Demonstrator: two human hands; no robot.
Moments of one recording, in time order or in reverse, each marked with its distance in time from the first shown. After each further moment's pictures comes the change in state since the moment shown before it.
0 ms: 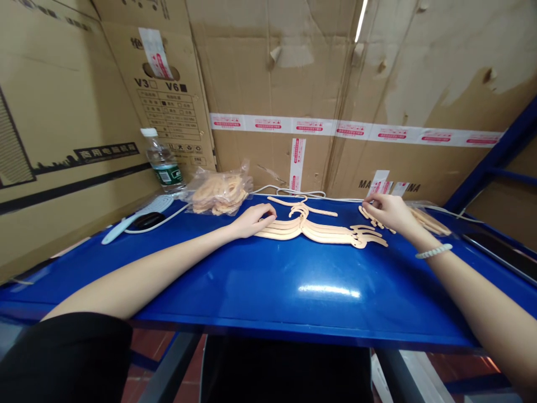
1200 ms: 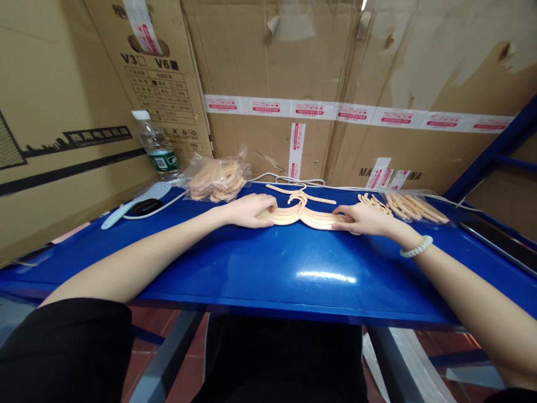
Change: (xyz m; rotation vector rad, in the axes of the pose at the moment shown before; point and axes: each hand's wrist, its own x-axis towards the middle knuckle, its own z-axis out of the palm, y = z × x) left_hand 0.001 0.025 -0.025 0.260 -0.332 0.105; right_hand -0.019 -0.057 0.015 -0.017 -0.569 -0.302
